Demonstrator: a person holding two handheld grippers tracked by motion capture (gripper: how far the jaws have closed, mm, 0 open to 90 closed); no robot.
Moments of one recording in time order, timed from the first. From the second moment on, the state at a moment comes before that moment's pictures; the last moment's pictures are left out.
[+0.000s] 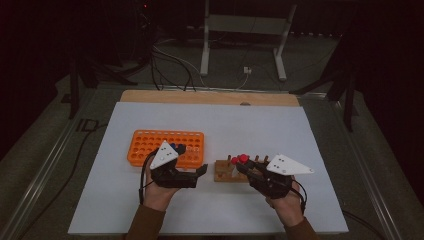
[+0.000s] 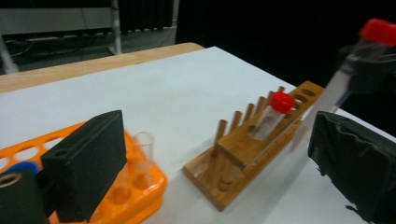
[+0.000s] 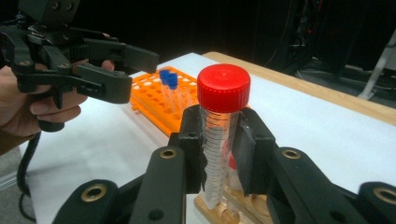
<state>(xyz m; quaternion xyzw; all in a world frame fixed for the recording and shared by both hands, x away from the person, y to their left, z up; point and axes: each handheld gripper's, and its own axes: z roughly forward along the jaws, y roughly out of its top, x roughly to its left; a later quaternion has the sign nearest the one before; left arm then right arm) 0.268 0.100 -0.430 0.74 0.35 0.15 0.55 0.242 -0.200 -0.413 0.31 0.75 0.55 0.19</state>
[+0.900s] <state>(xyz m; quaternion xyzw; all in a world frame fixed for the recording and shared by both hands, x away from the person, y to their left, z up) 0.241 0.036 -0.441 0.80 0.24 0.14 0.53 0.234 -0.177 -0.422 0.28 0.77 0.55 0.15</state>
